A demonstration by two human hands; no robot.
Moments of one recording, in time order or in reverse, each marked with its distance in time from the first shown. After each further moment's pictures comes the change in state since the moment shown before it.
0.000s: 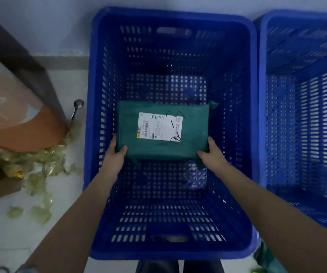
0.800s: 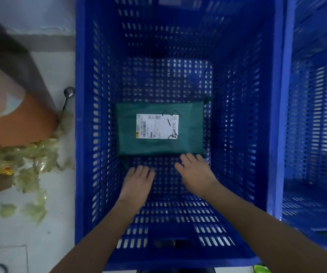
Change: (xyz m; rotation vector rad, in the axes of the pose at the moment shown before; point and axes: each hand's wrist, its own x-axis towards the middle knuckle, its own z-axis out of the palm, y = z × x) left_hand -0.035 -0.060 0.044 1.720 -0.359 0.580; right_hand -0.003 0.030 0.057 -1.432 -0.287 -0.546
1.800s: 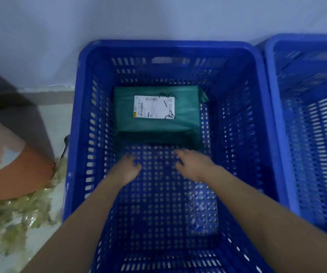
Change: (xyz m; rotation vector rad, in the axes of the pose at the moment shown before) left_hand 0.110 -0.094 -0.091 -0.943 -0.057 -0.369; right_hand 0.084 0.076 -0.080 0.323 0.018 0.198
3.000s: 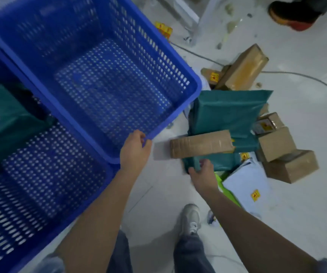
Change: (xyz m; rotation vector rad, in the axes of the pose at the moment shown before) left_hand -0.312 0.222 0.369 0.299 0.074 0.601; right_hand -0.475 0.157 0.298 1.343 0.627 1.113
